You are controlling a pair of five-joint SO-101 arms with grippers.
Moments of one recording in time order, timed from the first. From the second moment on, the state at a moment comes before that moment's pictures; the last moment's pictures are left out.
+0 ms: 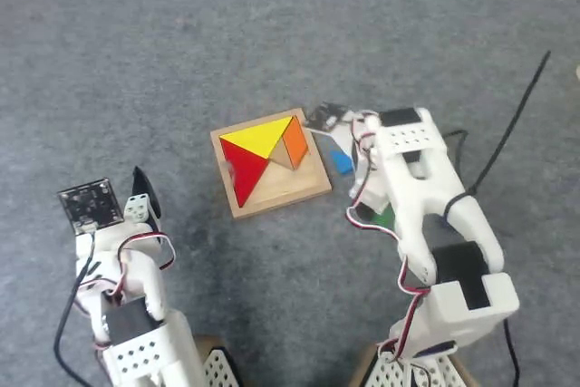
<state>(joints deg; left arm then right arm) -28.0 -101.2 96.7 42.0 2.6 -17.0 6.7 15.0 77.3 42.6</state>
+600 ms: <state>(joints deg) -26.2 -101.2 96.7 43.2 2.6 -34.9 32.3 -20.4 80.4 32.9</state>
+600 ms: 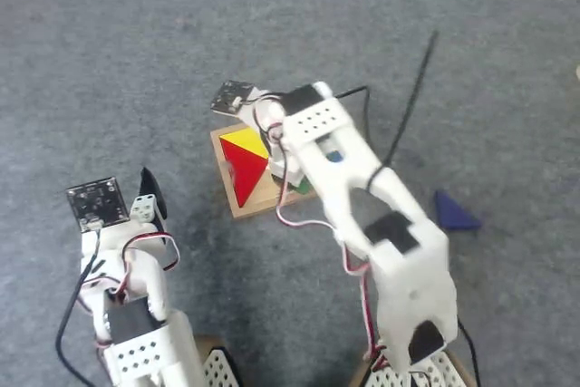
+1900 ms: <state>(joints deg) -26.2 -101.2 96.7 43.2 2.6 -37.8 45.2 -42.5 92.0 30.9</state>
